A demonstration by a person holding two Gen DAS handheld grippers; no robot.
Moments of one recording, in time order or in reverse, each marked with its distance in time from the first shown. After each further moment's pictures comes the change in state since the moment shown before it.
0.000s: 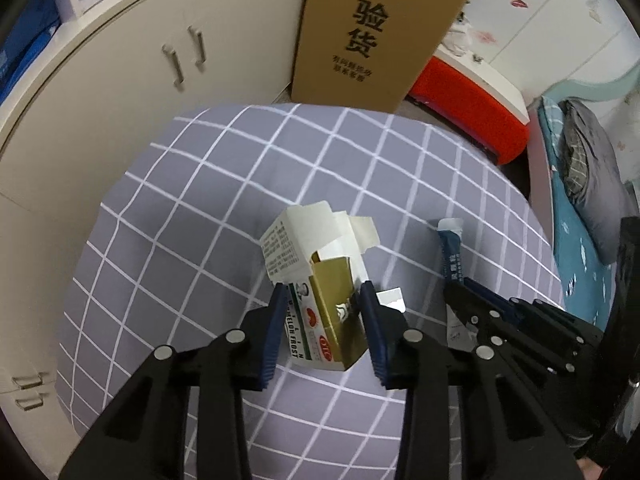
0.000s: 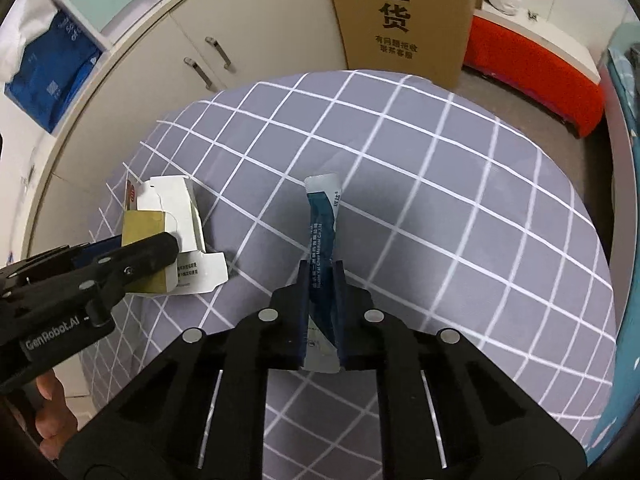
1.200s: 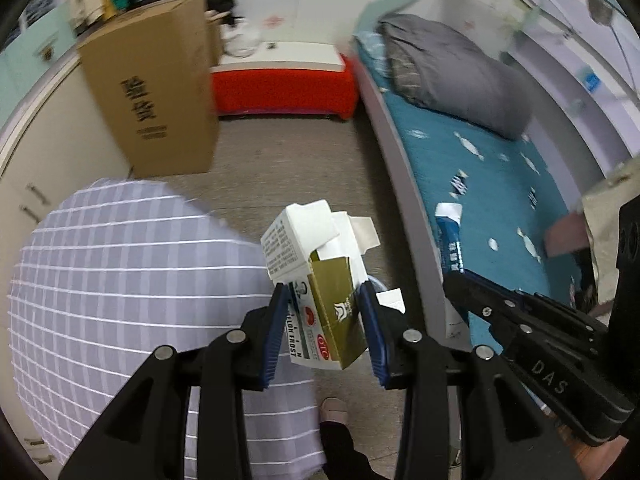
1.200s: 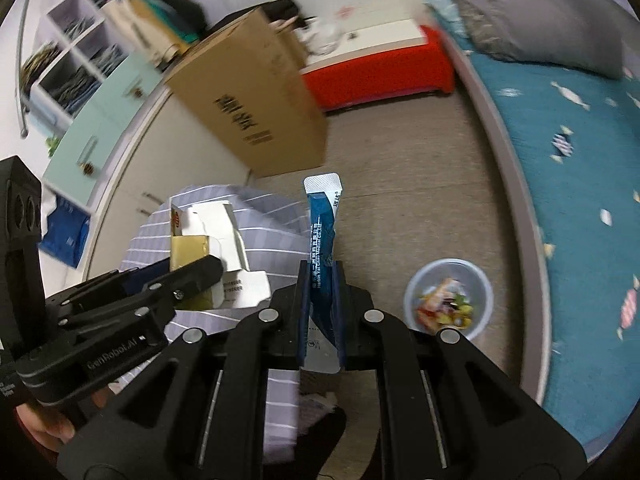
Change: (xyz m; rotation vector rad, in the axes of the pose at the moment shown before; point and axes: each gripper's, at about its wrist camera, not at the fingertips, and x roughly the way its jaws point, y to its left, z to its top) left arm -0.091 -0.403 -0.174 0.513 -0.085 -0.169; right arm -0.283 -0.296 -0.227 0.463 -0.328 -0.021
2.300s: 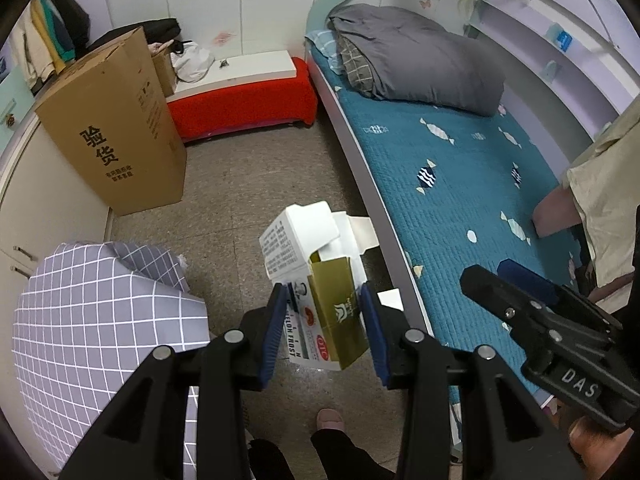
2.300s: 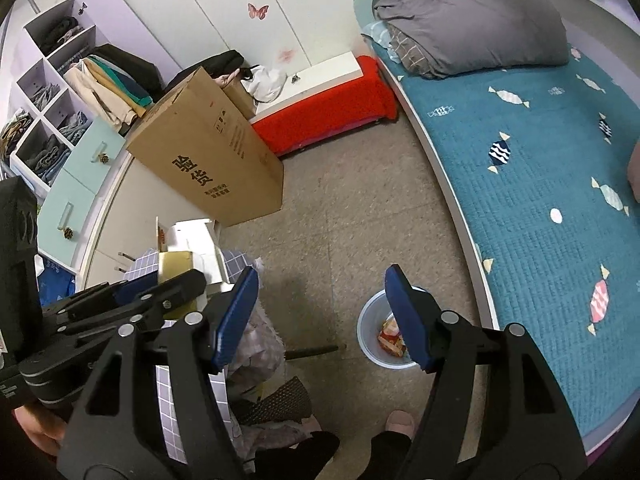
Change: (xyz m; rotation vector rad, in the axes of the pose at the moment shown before) left arm 0.018 -0.117 0.038 0.138 0.004 0.011; right arm -0.065 -0.107 0.025 0.129 -0.134 -0.064
